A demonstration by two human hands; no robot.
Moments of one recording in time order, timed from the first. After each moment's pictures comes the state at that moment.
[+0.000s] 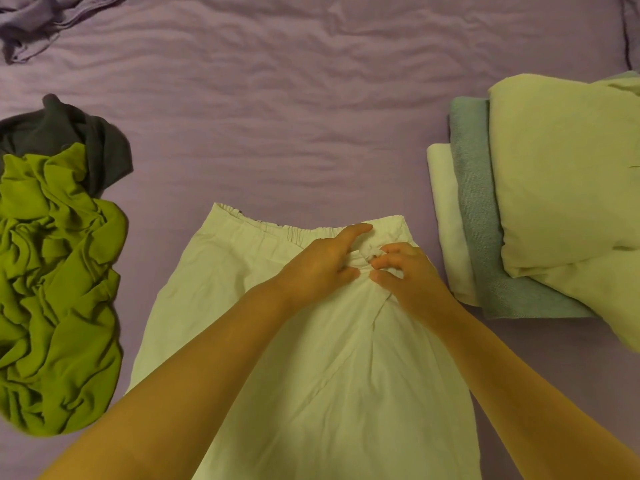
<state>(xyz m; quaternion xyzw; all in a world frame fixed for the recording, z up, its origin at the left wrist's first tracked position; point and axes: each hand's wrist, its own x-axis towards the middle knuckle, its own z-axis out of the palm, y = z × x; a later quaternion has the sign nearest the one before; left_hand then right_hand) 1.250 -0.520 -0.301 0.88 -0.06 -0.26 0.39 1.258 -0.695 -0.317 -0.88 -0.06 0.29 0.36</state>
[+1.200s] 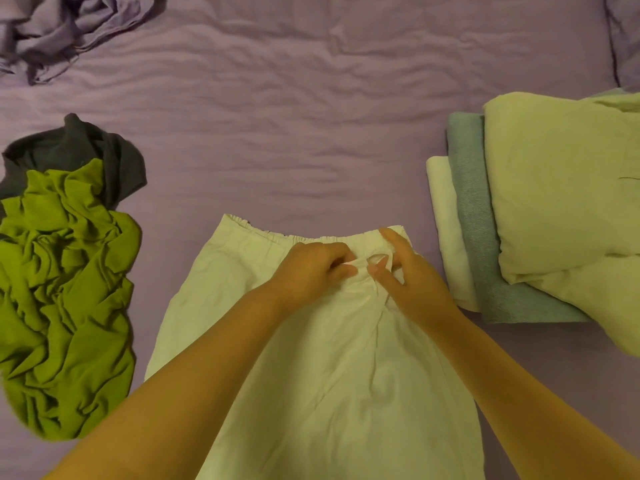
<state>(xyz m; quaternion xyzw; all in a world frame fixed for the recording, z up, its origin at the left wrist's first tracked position) 1.251 -0.502 -0.287 0.92 -0.05 -0.24 0.31 1.256 -0.688 -0.299 -0.88 -0.05 0.24 0.41</state>
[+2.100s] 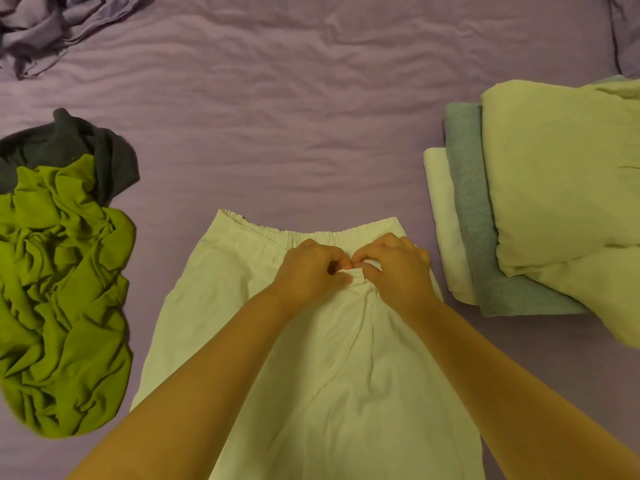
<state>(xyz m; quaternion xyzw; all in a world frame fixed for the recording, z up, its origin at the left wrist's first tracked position) 1.243 -0.509 -0.305 0.92 -0.02 -0.23 0.33 1.266 -0.669 -0.306 -0.95 -0.14 0.24 0.15</state>
